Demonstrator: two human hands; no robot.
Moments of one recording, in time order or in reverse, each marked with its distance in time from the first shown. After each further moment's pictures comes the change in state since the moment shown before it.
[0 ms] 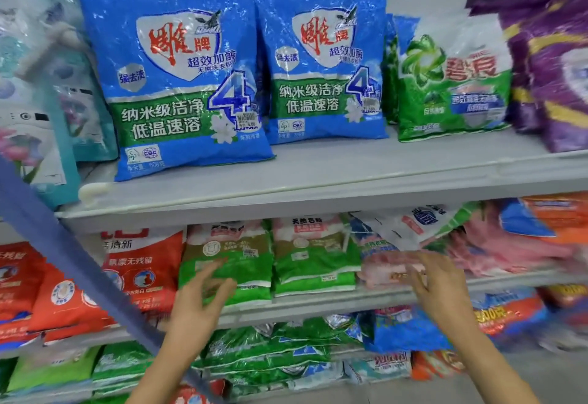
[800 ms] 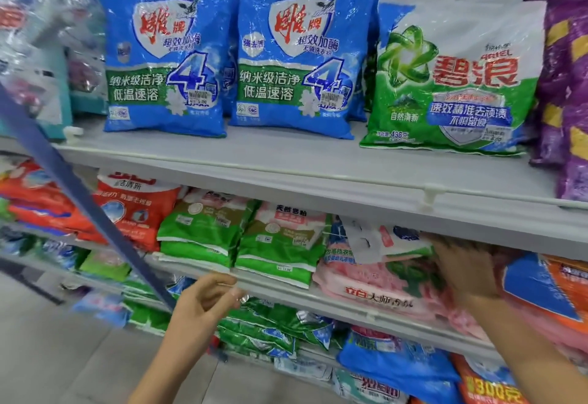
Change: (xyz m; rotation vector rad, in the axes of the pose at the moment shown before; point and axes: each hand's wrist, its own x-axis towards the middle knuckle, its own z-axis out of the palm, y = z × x) left_hand -0.084 0.092 0.136 -0.318 0.290 -0.211; right_hand 0.138 0.149 -0.007 -0.571 -0.292 -0.380
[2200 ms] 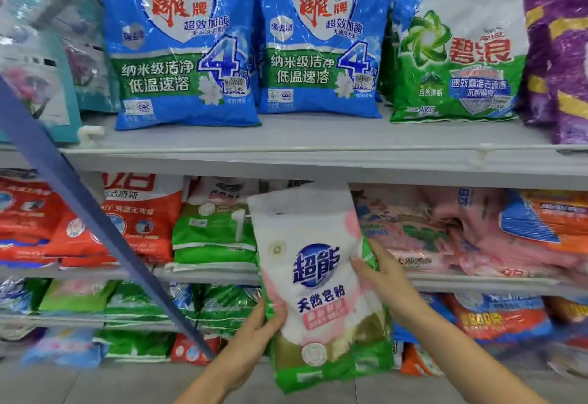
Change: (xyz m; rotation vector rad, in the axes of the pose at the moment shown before) left_hand 0.023 -0.084 -0.034 -0.241 -0.634 -0.367; right_hand -0.085 -0.201 -0.083 1.622 -0.124 0.287
